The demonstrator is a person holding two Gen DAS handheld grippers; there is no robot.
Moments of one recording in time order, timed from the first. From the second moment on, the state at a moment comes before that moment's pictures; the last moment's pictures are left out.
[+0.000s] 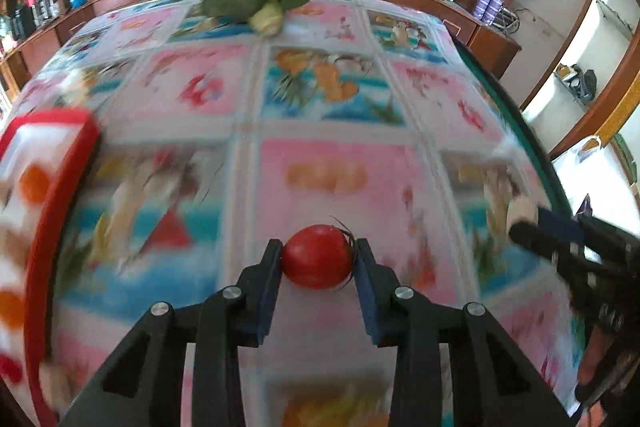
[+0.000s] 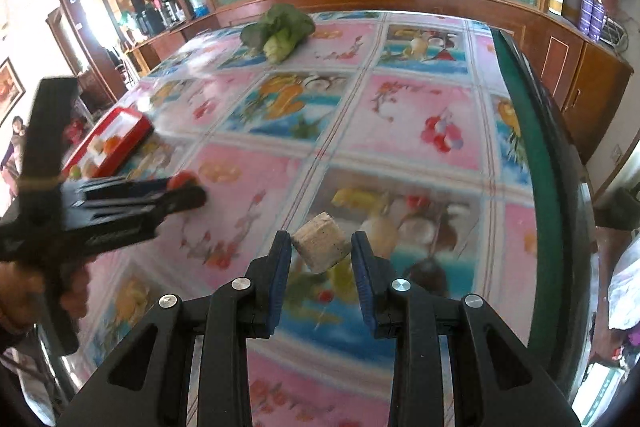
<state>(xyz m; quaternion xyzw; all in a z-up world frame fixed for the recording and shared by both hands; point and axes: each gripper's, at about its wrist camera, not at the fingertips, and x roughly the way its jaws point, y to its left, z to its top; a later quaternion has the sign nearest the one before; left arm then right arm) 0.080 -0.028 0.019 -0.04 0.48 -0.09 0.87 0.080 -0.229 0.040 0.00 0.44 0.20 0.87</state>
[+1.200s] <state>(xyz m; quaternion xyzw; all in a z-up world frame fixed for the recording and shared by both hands) -0.033 0.143 0.062 -0.10 0.43 -0.01 0.90 0.025 -0.070 0.066 0.00 0.44 0.24 0.86</state>
